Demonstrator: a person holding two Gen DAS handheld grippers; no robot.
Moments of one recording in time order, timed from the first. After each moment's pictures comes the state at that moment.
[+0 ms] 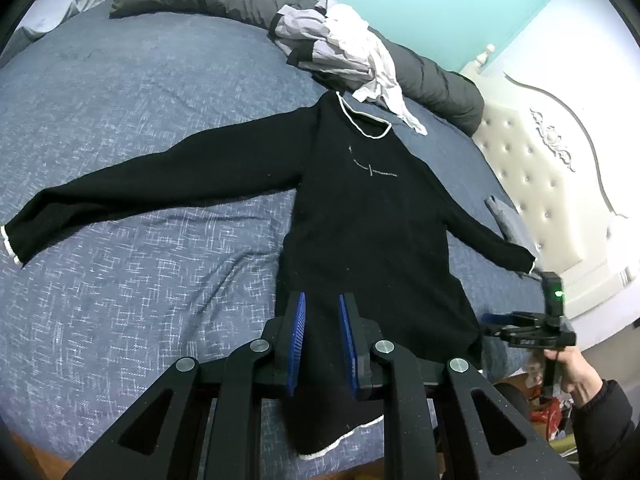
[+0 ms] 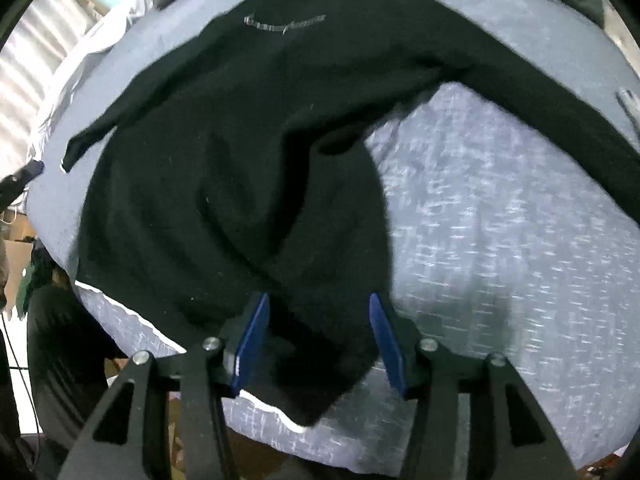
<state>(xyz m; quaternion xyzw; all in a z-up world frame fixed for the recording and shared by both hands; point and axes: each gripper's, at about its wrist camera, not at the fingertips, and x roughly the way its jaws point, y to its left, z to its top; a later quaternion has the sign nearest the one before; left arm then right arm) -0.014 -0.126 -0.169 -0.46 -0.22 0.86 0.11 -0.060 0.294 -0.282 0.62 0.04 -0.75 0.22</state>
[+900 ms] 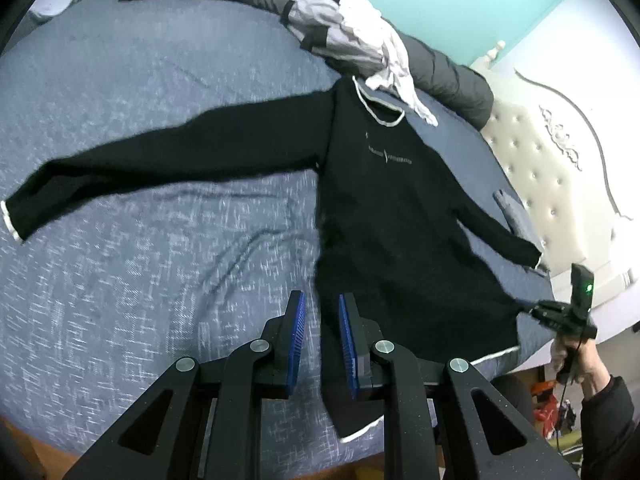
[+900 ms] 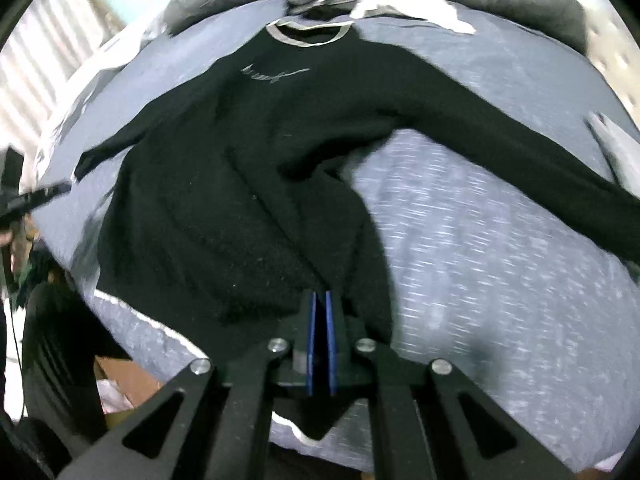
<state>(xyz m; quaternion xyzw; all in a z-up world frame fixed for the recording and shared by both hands) -0.012 -0.131 -0.198 -0.48 -0.22 0.84 0.10 -0.057 0.347 -0.237 0.56 0.05 -0.80 0.21</state>
